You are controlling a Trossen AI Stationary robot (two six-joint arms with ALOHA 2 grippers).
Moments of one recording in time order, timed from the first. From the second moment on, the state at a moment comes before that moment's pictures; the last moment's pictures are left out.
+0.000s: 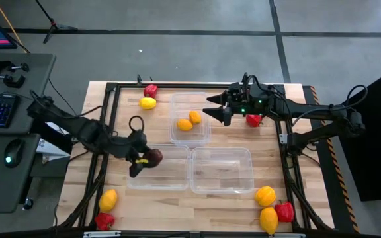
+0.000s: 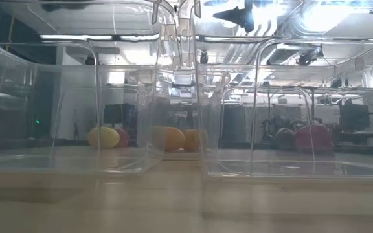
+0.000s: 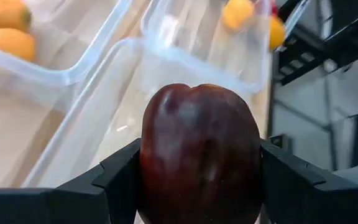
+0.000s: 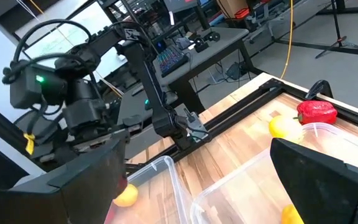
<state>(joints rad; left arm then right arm) -0.45 1.09 1.06 -0.74 -0.27 -0.78 -0.18 1.21 1.03 0.06 -0.06 0.52</state>
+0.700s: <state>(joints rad) -0.37 1.12 1.14 -0.78 -0.19 -0.67 -0.18 1.21 1.03 0.12 -0.12 0.56</state>
